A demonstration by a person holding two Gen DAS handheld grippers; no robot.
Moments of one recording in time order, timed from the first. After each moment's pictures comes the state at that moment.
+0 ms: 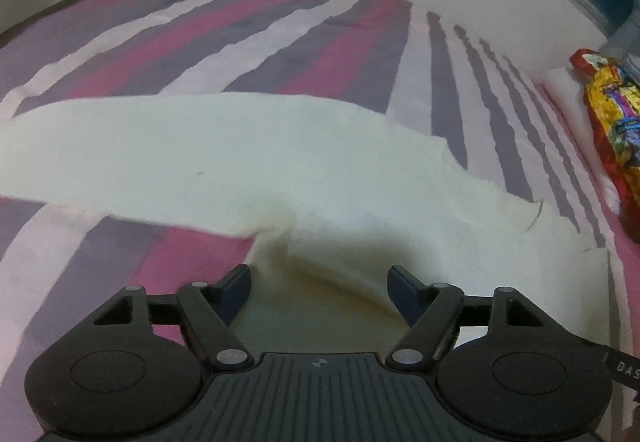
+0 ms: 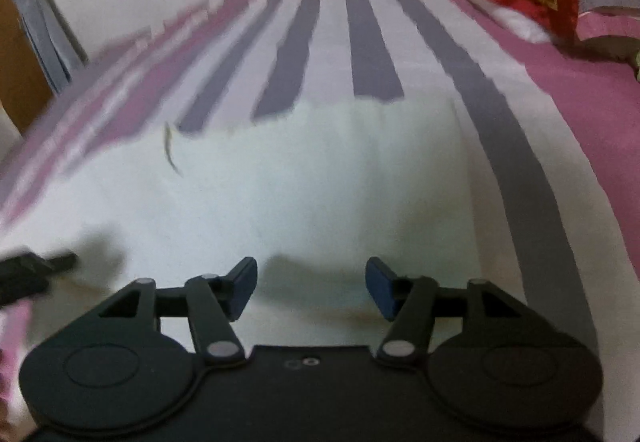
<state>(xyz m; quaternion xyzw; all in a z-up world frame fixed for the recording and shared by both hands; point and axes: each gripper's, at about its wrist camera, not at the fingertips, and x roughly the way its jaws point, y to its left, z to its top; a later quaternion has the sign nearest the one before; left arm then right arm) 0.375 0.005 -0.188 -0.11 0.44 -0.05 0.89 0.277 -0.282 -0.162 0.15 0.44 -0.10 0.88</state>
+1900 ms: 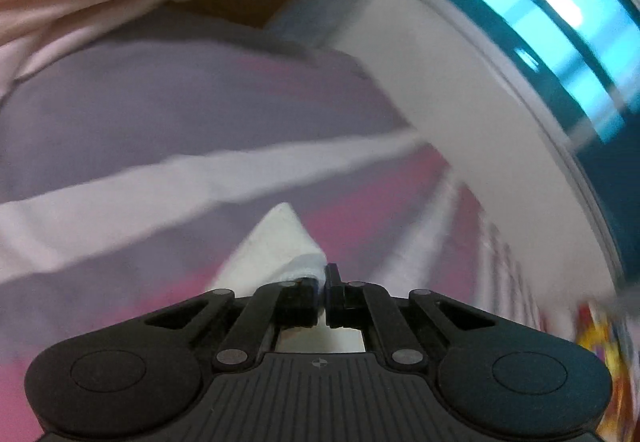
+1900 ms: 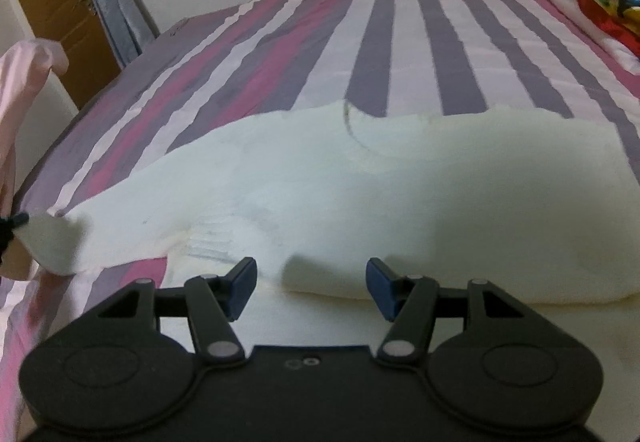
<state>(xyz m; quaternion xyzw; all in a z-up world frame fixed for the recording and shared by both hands) 0.409 0.220 -0.164 -0.34 0.29 0.02 0.90 0.315 -0.154 -0.147 0.14 0.42 -0.02 0.89</state>
